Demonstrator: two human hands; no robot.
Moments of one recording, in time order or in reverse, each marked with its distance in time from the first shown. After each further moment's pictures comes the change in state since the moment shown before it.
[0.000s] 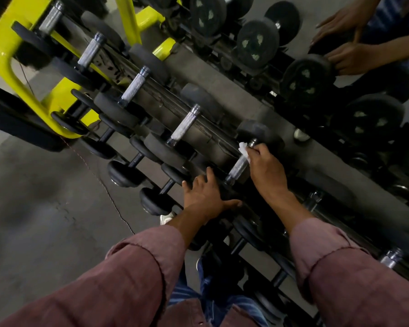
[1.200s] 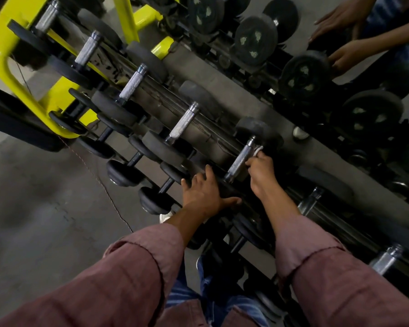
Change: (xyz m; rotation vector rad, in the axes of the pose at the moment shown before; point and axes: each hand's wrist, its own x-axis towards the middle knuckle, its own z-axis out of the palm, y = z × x) left_hand -0.001 0.000 0.002 -0.019 0.031 0.000; right_hand 0.013 -0.018 0.021 1.229 -0.029 0.897
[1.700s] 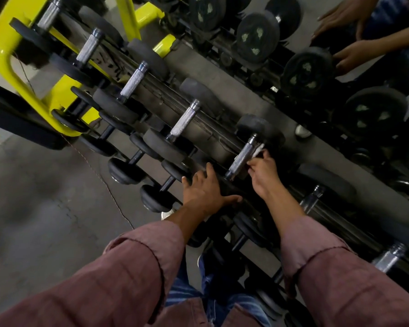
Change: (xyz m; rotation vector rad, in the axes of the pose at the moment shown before) left_hand 0.001 0.000 0.001 0.014 -0.006 -0.001; right_hand 0.001 0.008 -0.010 0.164 -0.117 0.036
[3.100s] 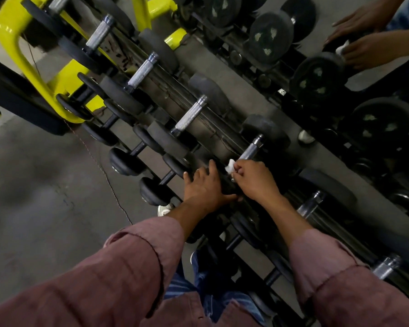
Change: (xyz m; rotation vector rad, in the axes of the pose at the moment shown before) left_hand 0.002 0.000 0.006 -0.024 0.054 0.002; right_hand -0.040 -0.008 0.001 -1.455 -0.205 -0.566
